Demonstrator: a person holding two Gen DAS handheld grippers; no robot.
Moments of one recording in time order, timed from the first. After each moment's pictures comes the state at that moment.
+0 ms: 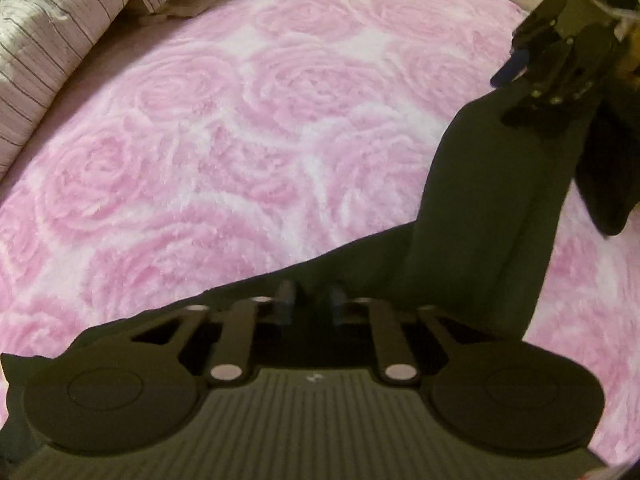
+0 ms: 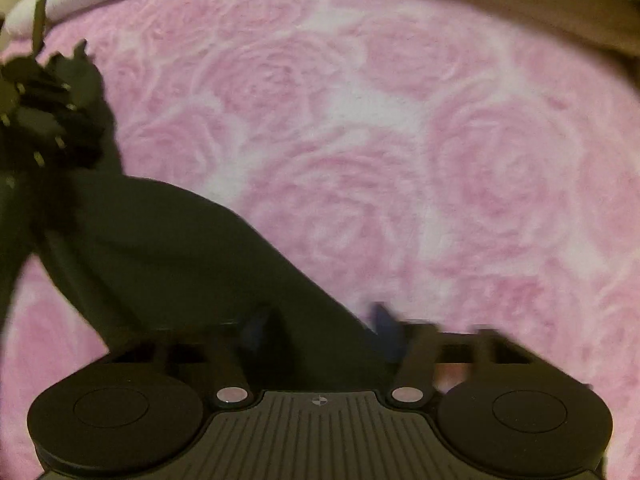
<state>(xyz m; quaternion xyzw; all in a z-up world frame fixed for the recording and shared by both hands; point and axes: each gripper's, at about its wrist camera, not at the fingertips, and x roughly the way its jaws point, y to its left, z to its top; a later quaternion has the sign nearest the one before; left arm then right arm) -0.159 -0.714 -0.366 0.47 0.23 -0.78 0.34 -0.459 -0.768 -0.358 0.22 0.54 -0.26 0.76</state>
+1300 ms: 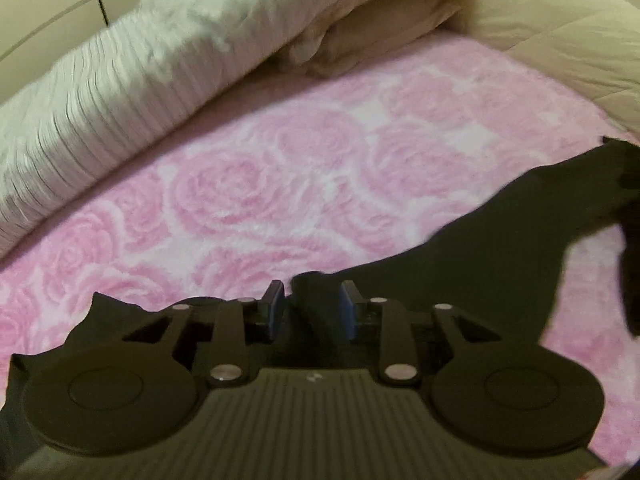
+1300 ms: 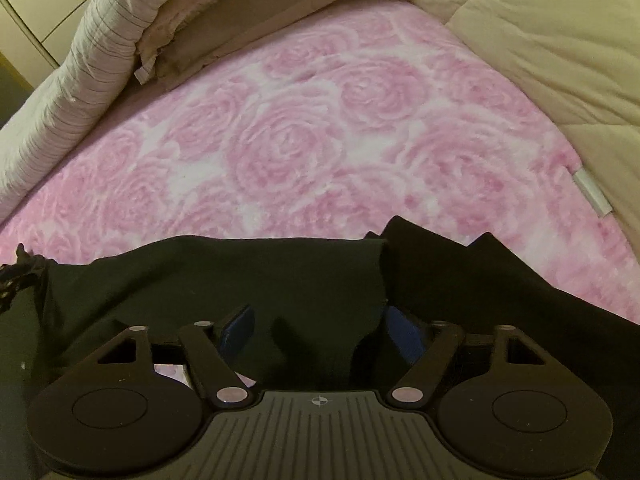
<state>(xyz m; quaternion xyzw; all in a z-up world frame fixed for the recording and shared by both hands) -0.159 -0.674 -0.321 0.38 0.23 -0.74 0.51 -0.586 -0.763 -0.308 0.42 0.37 -0.46 0.69</state>
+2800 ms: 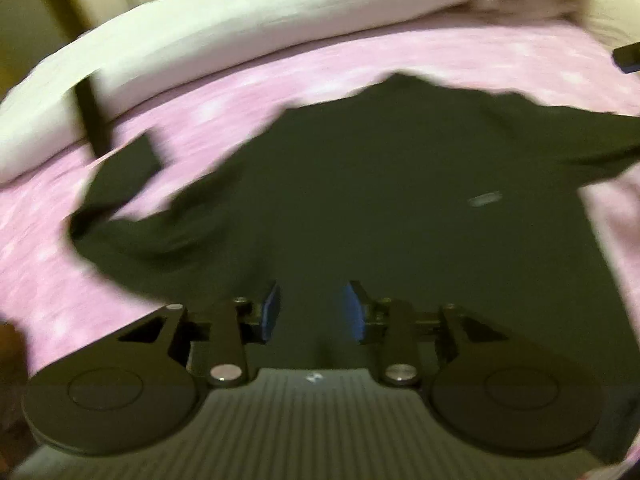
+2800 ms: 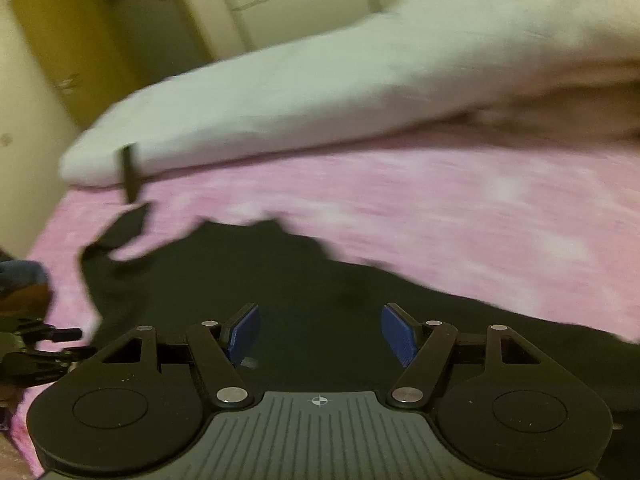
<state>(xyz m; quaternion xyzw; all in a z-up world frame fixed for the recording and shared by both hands) 0.056 -0.423 -0.261 0.39 0.32 -0.53 0.68 -0.247 -0.604 -0.200 0.30 0.33 -0.29 0.85</state>
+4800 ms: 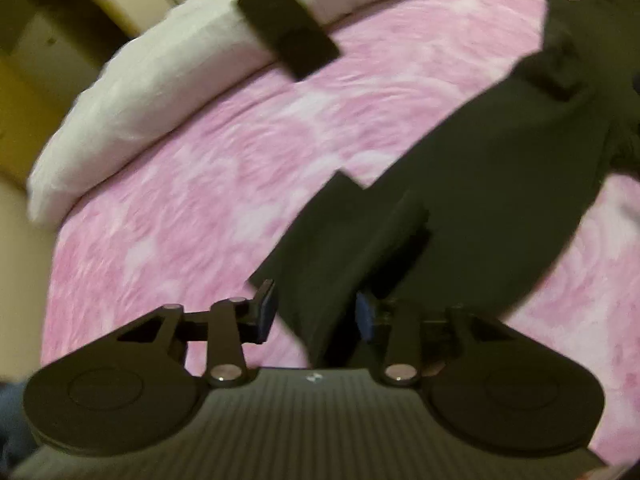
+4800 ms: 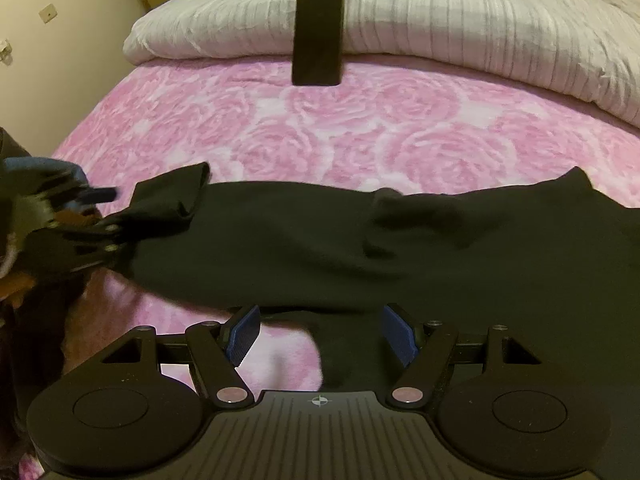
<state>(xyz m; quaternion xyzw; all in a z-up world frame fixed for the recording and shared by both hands) 0.363 -0.378 -0.335 0.47 0.23 -0.50 0.69 0.165 -0.423 -0.326 0.25 0.44 -0.21 0.84</state>
